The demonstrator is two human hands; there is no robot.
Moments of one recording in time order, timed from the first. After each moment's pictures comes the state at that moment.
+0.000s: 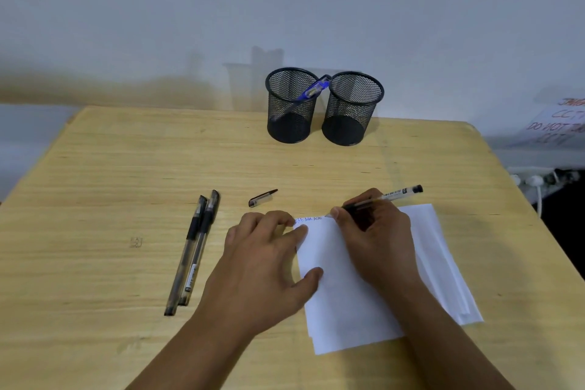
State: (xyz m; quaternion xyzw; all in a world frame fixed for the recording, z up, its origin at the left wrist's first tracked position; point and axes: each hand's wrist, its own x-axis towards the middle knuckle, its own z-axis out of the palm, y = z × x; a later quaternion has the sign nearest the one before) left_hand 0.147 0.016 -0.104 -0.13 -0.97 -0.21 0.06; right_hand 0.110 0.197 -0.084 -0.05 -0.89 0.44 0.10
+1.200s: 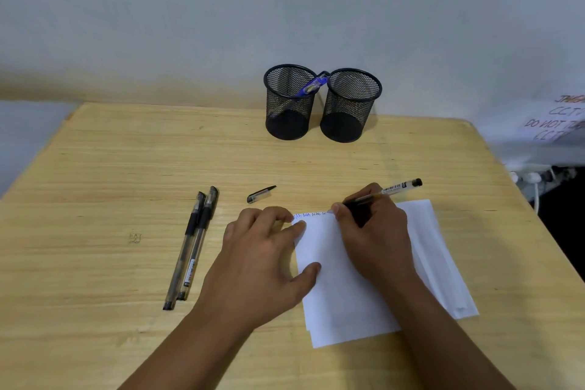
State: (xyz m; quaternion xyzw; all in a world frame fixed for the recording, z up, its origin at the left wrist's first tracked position) left_hand 0.148 0.015 -0.103 -0.12 -0.96 -0.23 0.06; right_hand 0.111 0.195 -0.086 -0.07 -0.89 0.43 0.11
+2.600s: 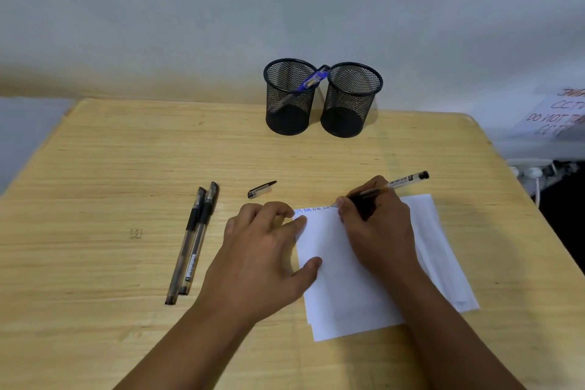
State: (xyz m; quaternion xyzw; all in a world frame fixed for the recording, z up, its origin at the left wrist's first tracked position) left_hand 0.148 0.015 -0.103 -0.12 -0.97 -0.22 0.06; right_hand 0.109 0.200 -0.087 -0.07 -0.89 0.44 0.10
